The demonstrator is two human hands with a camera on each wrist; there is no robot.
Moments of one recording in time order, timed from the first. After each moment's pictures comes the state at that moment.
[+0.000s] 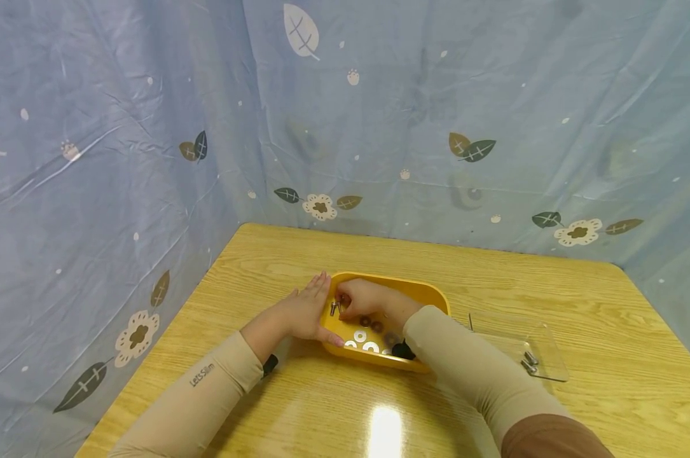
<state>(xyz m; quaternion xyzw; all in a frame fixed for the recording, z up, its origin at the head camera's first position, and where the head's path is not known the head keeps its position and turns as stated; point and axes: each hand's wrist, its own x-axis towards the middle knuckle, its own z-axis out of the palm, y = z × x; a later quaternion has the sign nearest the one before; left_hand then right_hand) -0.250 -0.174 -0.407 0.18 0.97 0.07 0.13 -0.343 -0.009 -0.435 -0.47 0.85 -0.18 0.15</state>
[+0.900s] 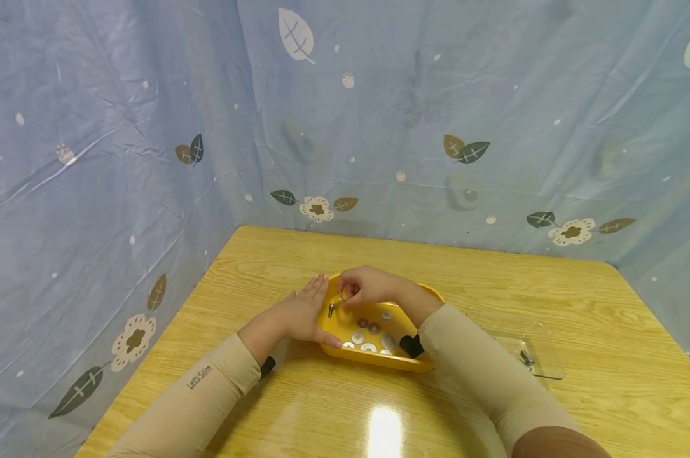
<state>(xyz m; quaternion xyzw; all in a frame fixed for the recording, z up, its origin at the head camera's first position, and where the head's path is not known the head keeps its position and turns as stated) -0.248 -0.173 -0.404 0.18 0.97 0.08 0.13 -0.345 0.016 -0.395 -0.49 0.82 -0.25 0.18</state>
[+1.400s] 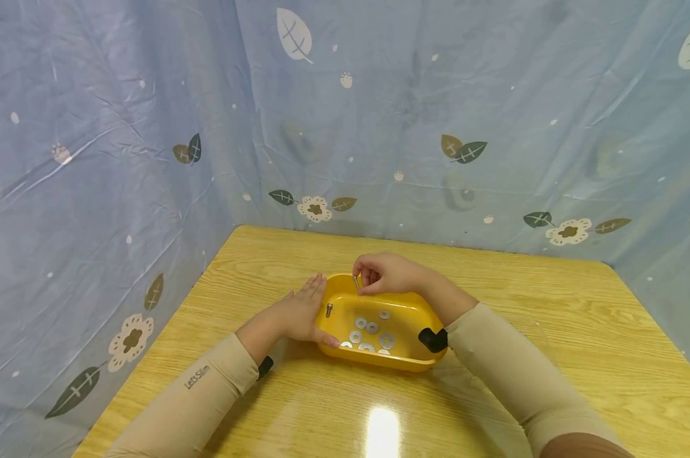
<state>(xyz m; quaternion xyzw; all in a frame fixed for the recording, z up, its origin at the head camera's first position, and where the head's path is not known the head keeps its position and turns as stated) -0.247 -0.172 -0.404 0.18 0.97 0.08 0.12 -0.333 0.054 -0.354 -0.49 0.82 -0.27 0.13</state>
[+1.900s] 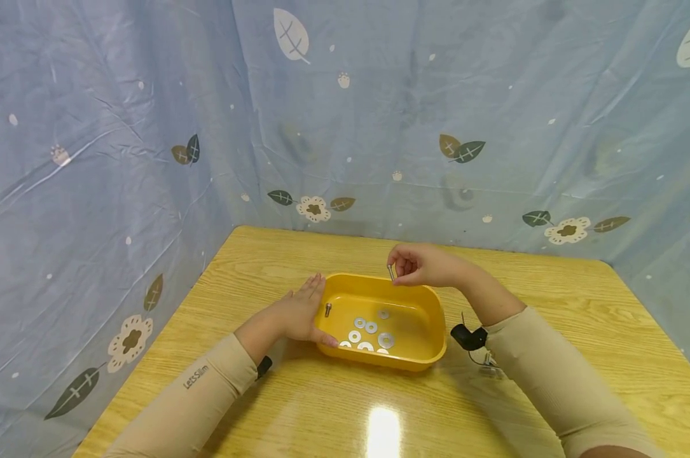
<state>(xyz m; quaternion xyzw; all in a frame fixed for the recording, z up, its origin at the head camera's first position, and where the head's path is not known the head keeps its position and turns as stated) -0.246 -0.172 -0.401 0.18 0.97 0.07 0.13 -0.329 0.115 -0.330 -0.45 0.83 -0.31 0.13</state>
